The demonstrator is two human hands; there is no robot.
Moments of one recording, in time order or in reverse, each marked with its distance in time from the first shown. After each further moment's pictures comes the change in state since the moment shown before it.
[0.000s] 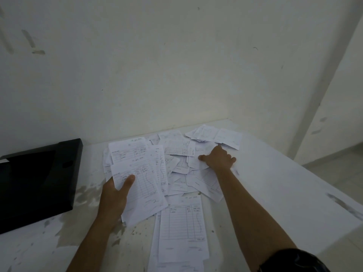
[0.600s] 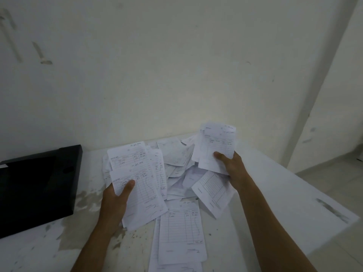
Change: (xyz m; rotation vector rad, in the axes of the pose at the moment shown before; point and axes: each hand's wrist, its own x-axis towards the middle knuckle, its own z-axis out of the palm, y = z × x) left_hand -0.008 0.008 -0.004 -0.151 -0.028 -0.007; right_hand -0.024 0.052 -0.047 1.146 -0.141 -0.209
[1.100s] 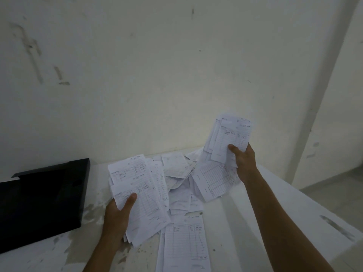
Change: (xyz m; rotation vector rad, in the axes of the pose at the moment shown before) left_hand -0.003 0.006 -0.005 -0.125 0.037 -0.041; right_hand 0.021 -0.063 -0.002 0.120 0.144 -0.161
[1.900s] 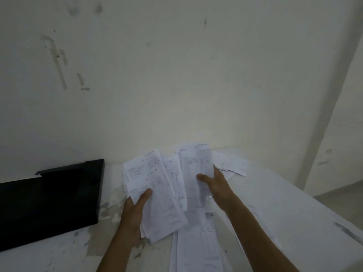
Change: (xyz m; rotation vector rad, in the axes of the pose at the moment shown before) left_hand -0.009 0.018 -0.002 -0.271 -0.145 -0.136; right_hand -0.088 0.044 0.073 -0.119 -0.422 0.082
